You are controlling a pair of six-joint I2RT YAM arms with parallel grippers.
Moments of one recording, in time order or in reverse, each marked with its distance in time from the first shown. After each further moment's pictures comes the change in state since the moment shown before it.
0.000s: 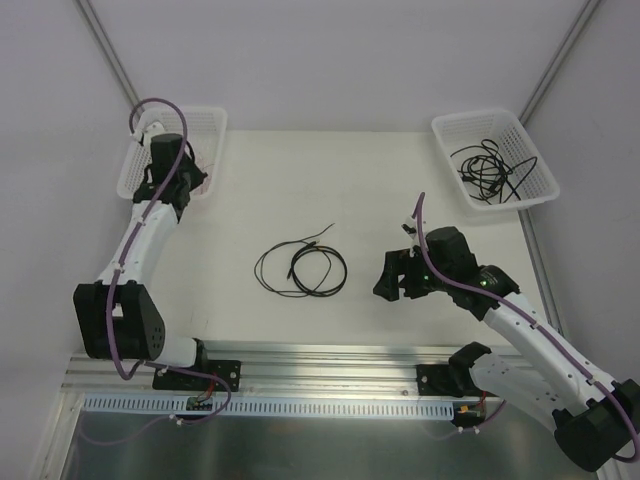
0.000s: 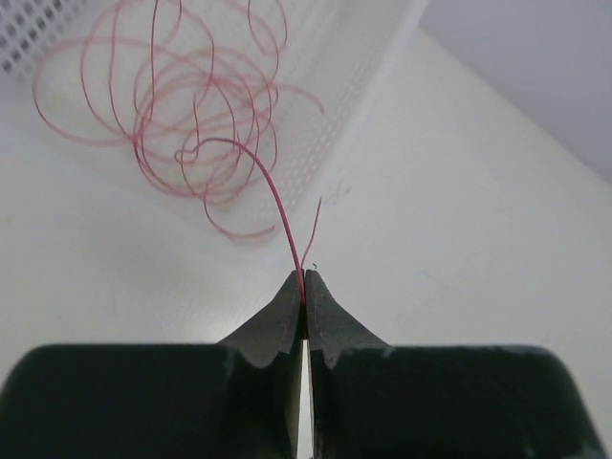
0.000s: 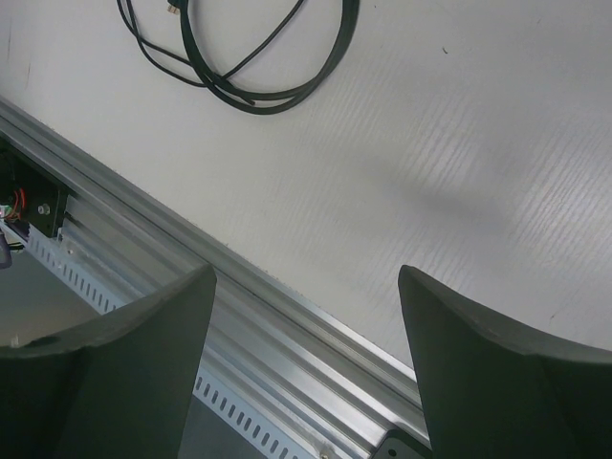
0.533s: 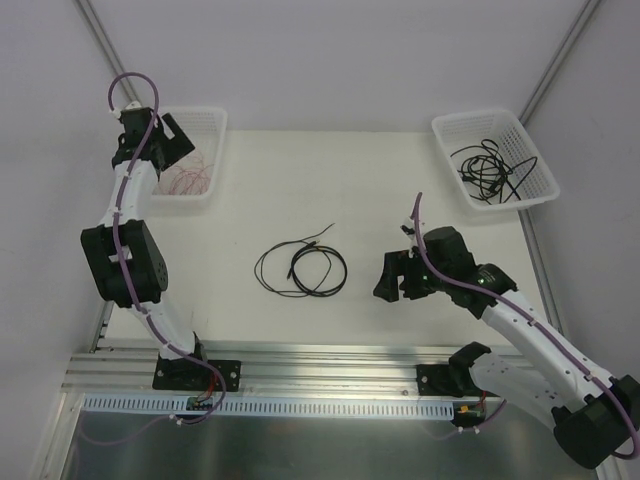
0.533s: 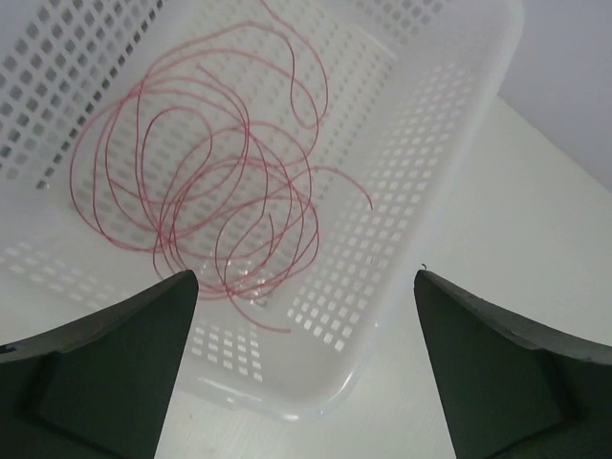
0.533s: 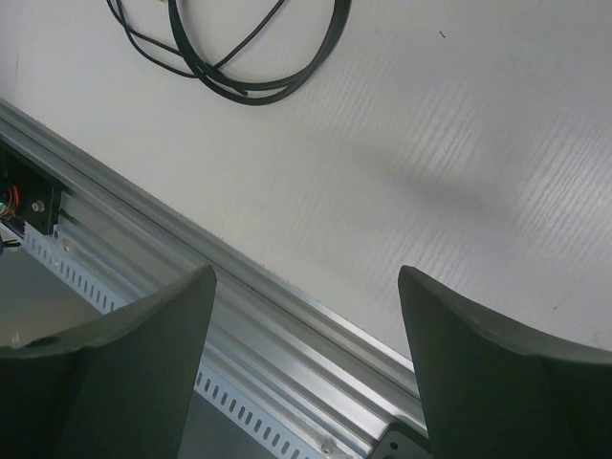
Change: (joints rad) left arm 0.232 0.403 0.478 -0.100 0.208 0.122; right arm 0.000 0.014 0.000 -0.015 0.001 0.008
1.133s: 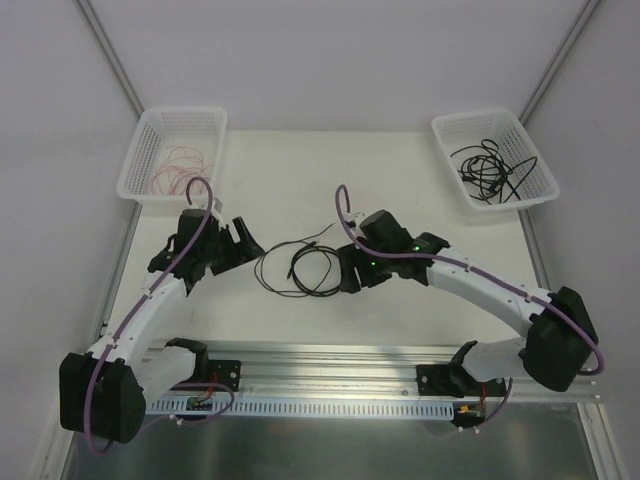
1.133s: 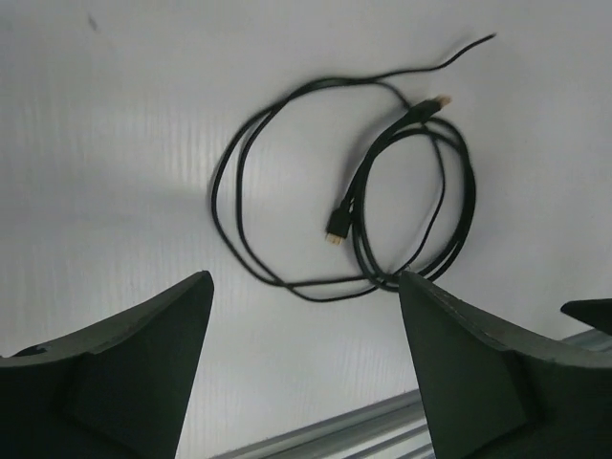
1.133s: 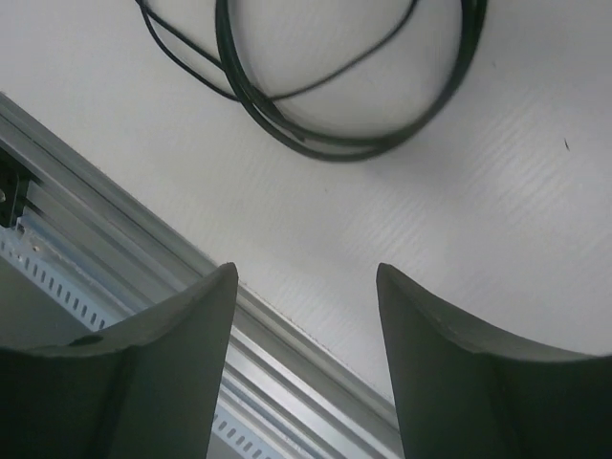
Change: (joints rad) left arm -0.385 -0.809 -0.910 -0.031 0.267 -0.143; right arm 0.214 0.420 0.204 0.082 0.076 -0.023
